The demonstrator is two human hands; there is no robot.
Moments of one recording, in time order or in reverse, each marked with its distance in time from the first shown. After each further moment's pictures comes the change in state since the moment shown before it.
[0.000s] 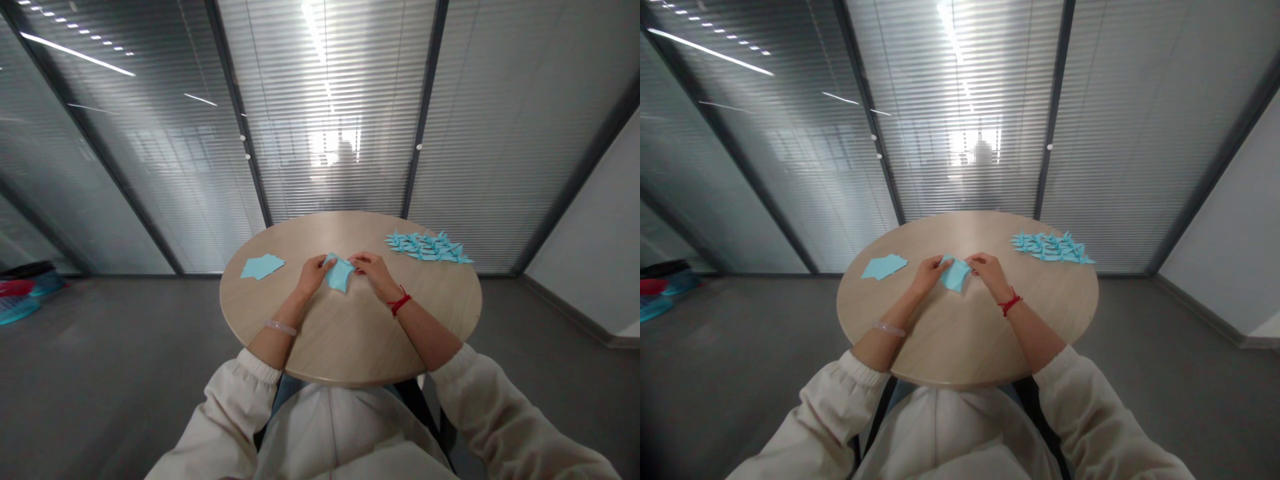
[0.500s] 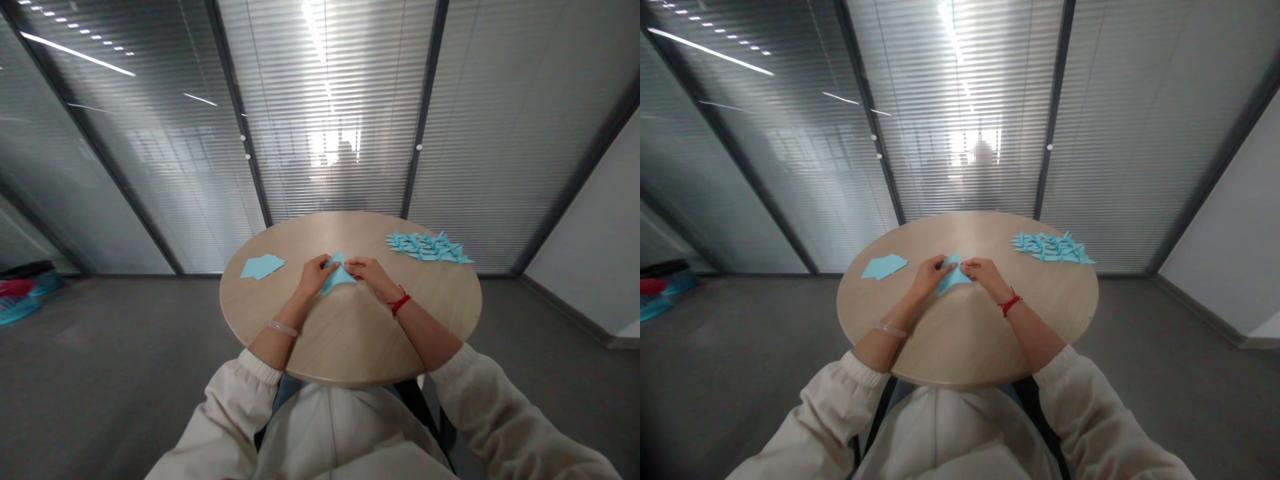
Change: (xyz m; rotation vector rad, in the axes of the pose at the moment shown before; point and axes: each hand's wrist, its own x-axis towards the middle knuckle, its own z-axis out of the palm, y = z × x) left_hand 0.000 -0.001 0.003 0.243 0.055 -0.019; right_hand -0.004 0.002 0.002 0.064 -0.195 0.113
